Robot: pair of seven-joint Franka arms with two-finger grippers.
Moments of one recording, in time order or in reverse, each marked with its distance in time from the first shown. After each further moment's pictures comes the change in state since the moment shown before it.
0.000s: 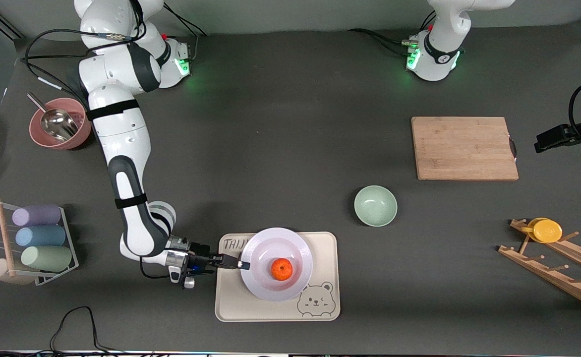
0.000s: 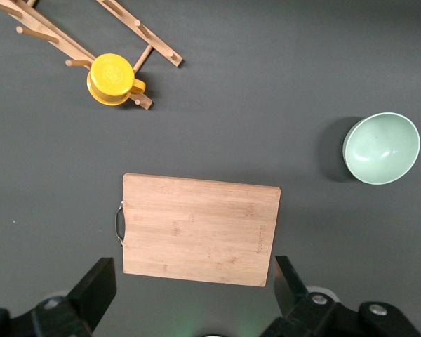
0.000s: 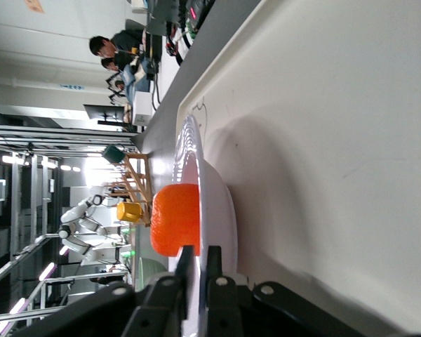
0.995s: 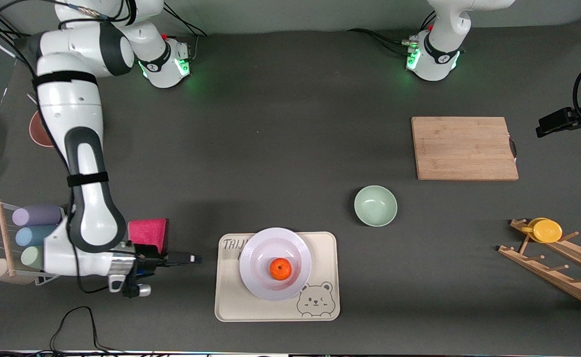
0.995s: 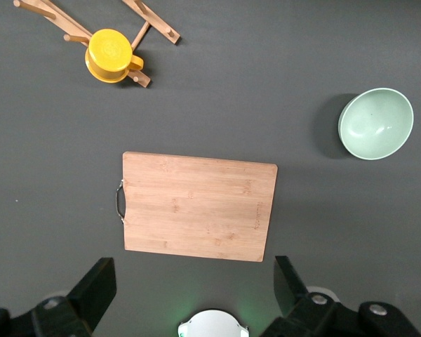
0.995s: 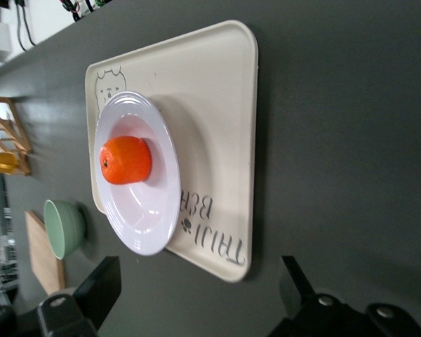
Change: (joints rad) left arm -0.002 -0.038 -0.004 0.023 0.000 -0.095 0.000; right arm -0.109 -0.276 -0.051 -0.037 -0.728 -0.160 0.369
